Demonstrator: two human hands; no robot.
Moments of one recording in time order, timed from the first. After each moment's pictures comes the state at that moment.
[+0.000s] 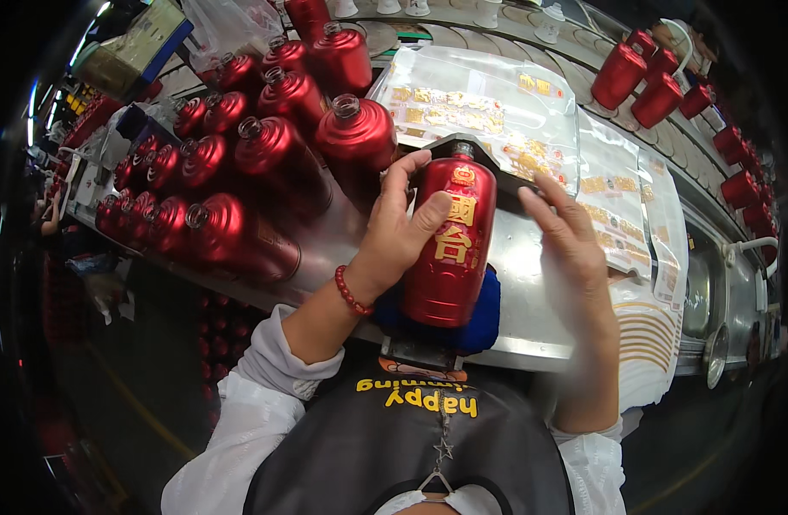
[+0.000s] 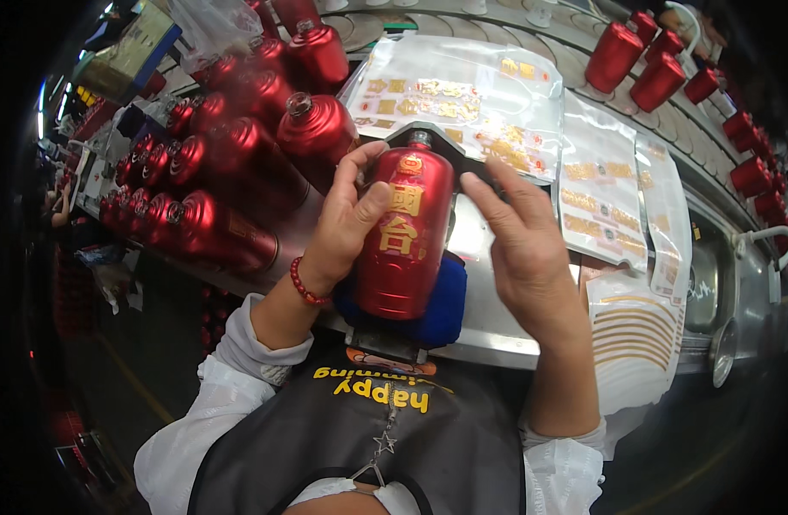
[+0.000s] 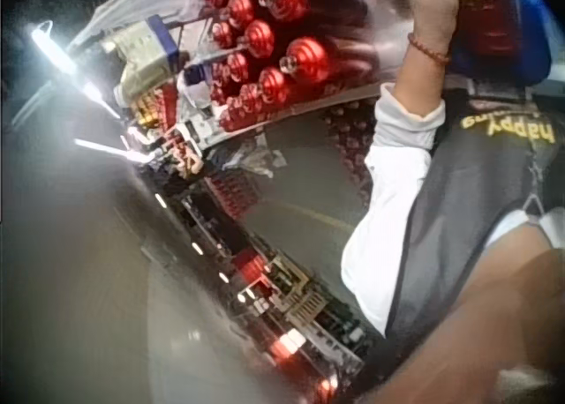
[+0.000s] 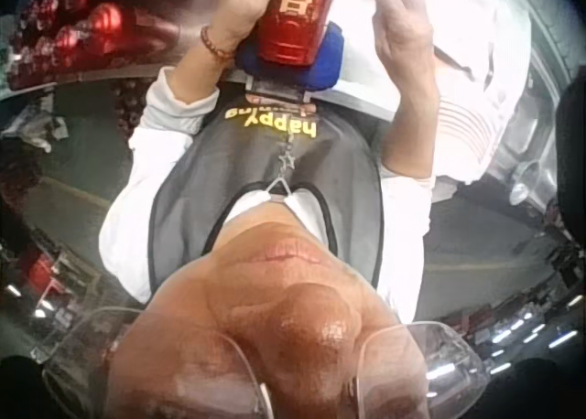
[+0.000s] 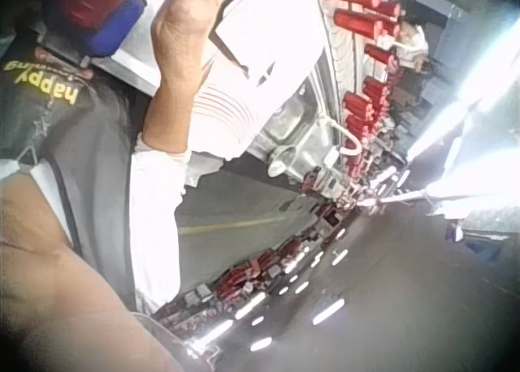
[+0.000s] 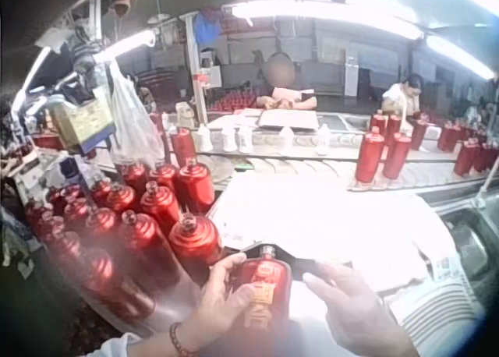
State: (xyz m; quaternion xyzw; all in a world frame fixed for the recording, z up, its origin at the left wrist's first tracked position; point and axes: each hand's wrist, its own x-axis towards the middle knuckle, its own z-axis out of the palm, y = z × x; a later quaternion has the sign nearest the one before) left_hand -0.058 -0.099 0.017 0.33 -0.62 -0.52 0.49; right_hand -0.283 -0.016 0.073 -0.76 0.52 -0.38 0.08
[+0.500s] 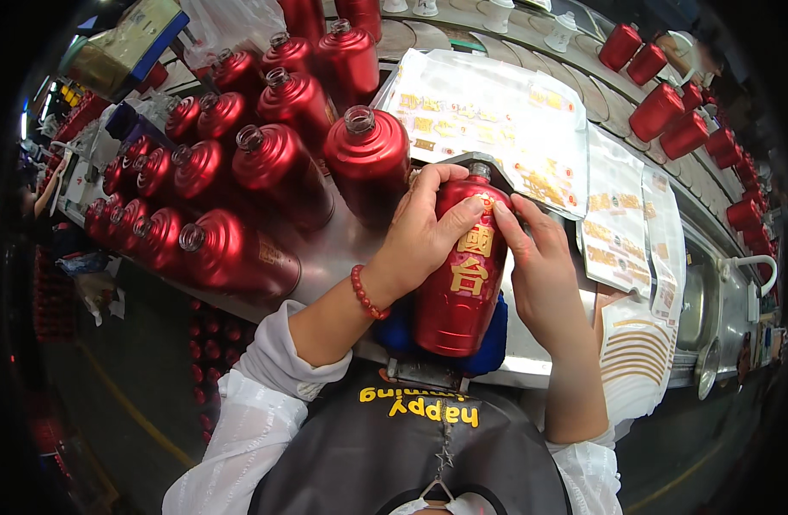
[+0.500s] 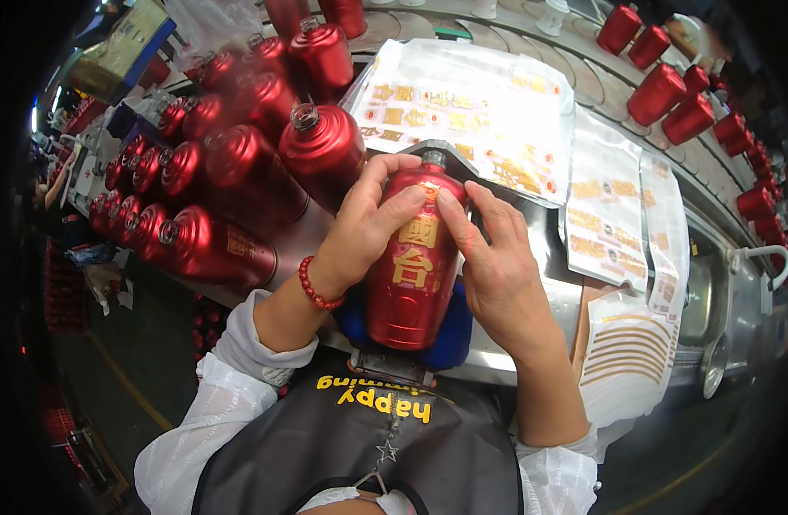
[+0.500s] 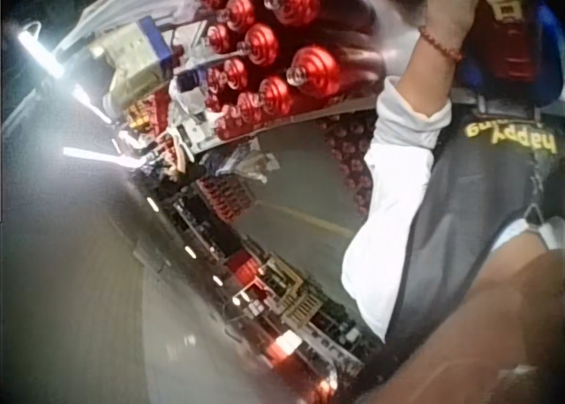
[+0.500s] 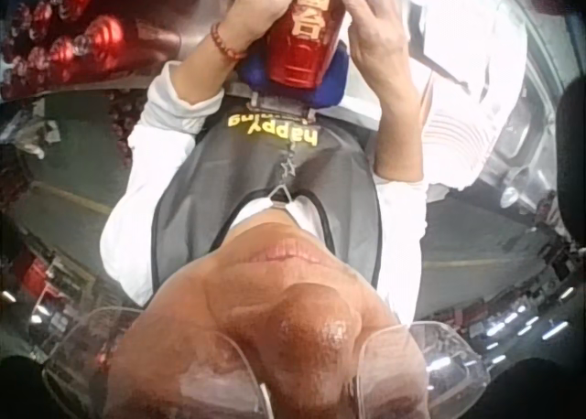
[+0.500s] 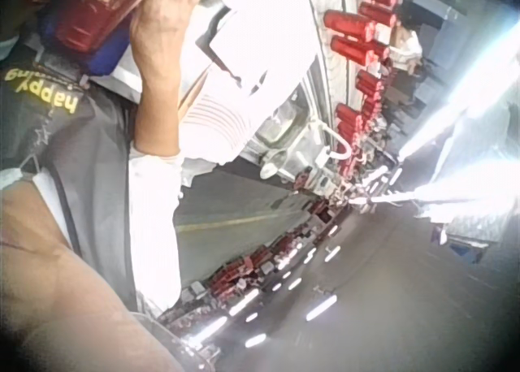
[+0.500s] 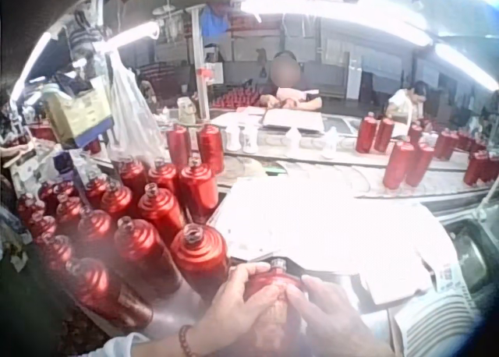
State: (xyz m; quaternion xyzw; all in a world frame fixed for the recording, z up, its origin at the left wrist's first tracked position) left_hand -0.070 -0.122 0.028 0.33 -0.61 -0.56 0.45; right_hand -0.254 -0.038 0.058 -0.79 0.53 -0.32 0.03
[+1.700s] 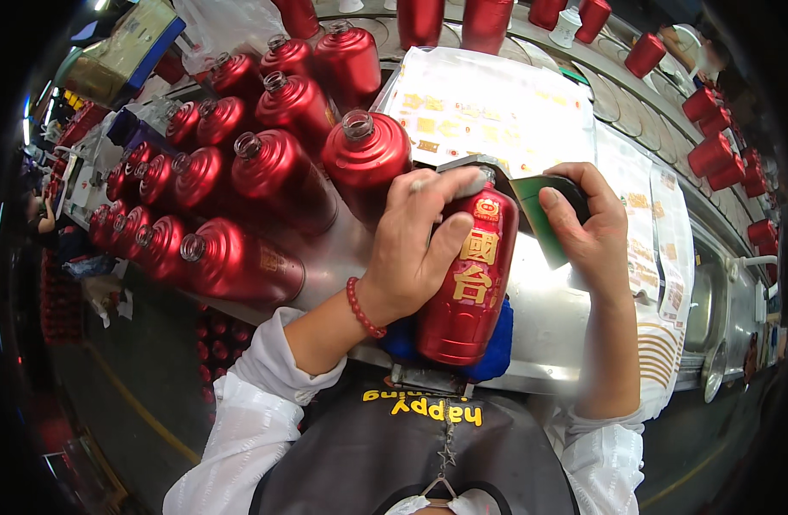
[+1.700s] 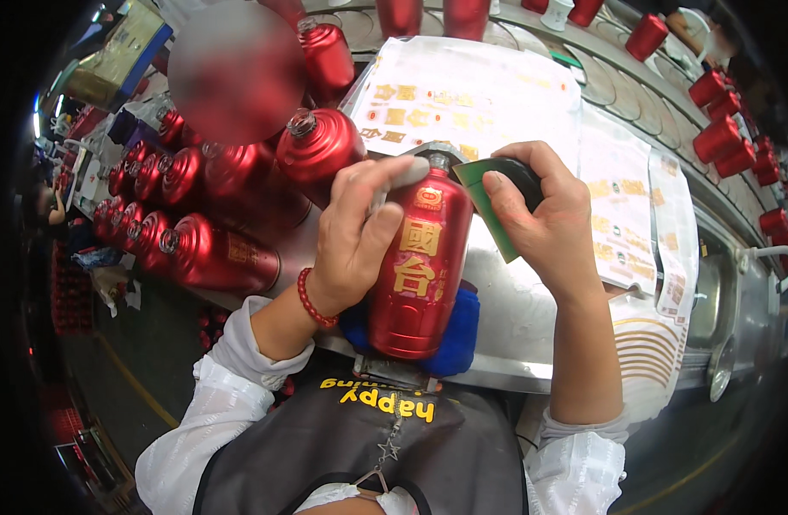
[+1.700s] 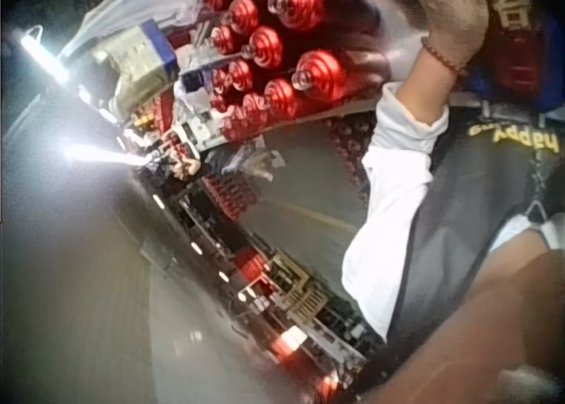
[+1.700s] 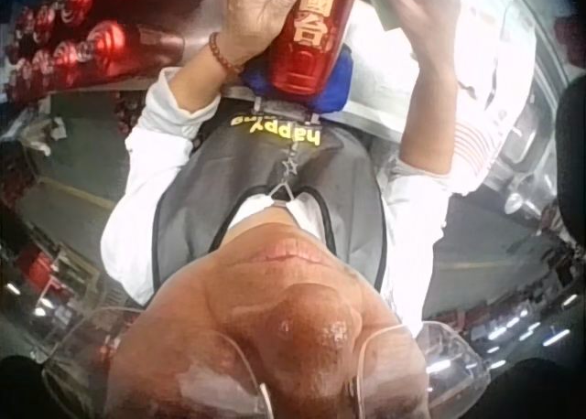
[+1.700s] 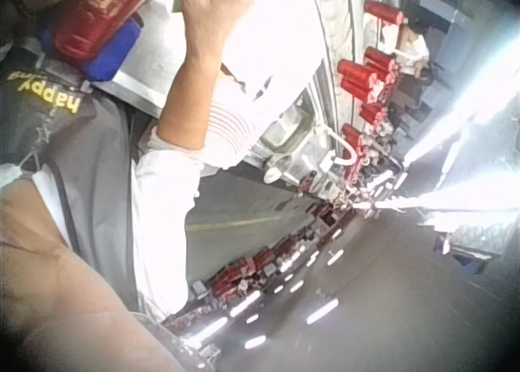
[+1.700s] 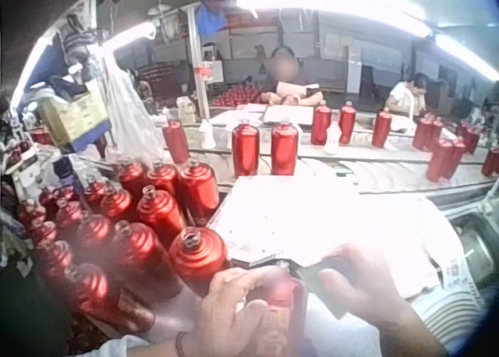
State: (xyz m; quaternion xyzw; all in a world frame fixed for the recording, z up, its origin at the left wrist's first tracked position) left_hand -0.054 -0.115 0.050 0.30 -0.77 -0.28 0.49; right_hand -0.277 -0.083 0.093 -0.62 0.58 -0.47 0.26
